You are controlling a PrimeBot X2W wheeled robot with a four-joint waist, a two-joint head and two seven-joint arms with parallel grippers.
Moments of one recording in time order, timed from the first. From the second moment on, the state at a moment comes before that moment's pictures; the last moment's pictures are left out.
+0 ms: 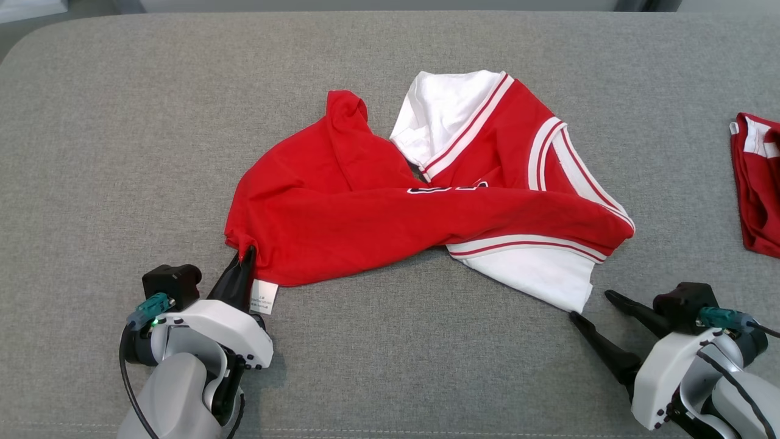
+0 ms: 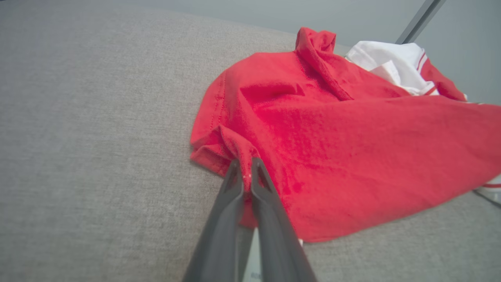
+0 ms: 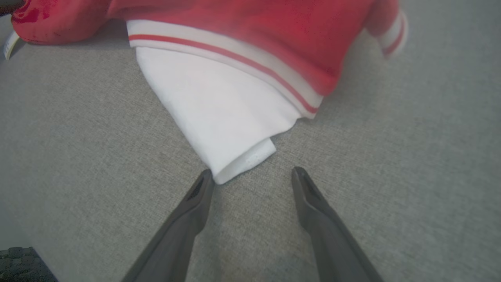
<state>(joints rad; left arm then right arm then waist) -0.45 0.09 -0.20 0.80 -0.42 -0.12 -0.25 -0.41 -0.58 0.82 0.40 0.75 0.13 -0.10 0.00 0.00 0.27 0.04</state>
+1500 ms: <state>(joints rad) -0.45 0.09 -0.20 0.79 -0.43 -0.12 -0.25 -0.41 -0.57 0.86 0.34 0.59 0.13 -0.10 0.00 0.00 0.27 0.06</state>
